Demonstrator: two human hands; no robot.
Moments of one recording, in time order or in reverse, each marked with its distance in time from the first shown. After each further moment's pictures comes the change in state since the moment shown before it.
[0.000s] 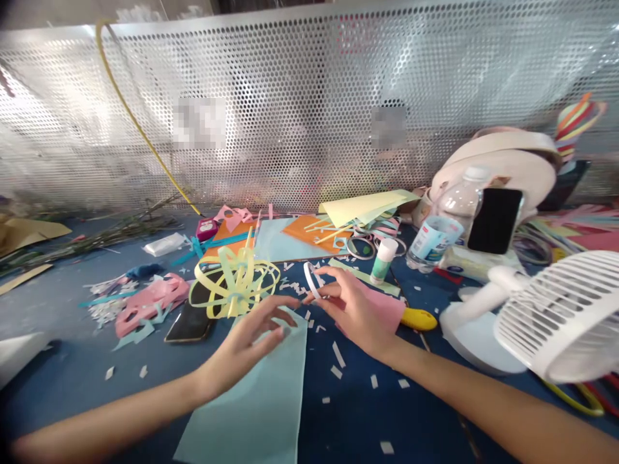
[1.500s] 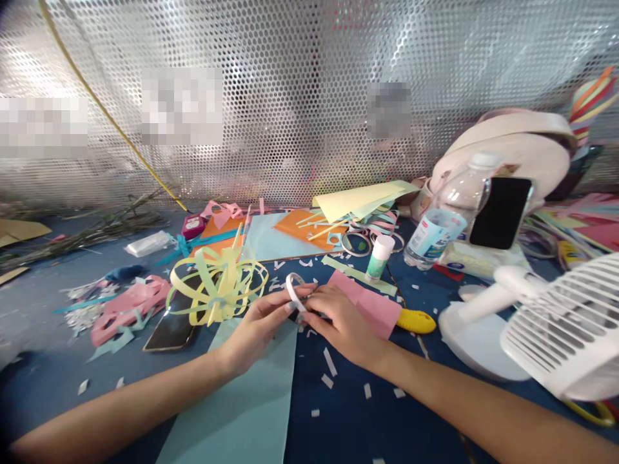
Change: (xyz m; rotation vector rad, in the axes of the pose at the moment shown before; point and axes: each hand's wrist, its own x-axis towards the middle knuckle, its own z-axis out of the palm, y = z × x) left_hand 0.052 -0.026 0.024 -0.589 -0.020 -0.089; right_hand 0.002 0.013 -0.005 -0.385 -0.095 -0.226
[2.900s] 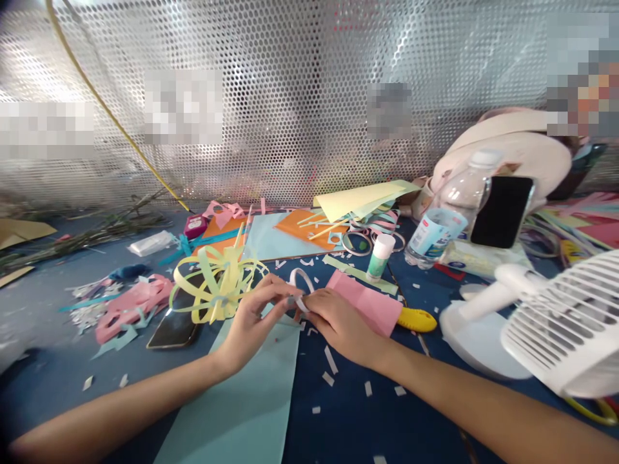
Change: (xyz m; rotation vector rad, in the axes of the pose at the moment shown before) left_hand -0.002 0.006 -0.006 0.581 0.141 0.345; right_hand 0.001 0.001 0.002 -0.004 -0.133 -0.032
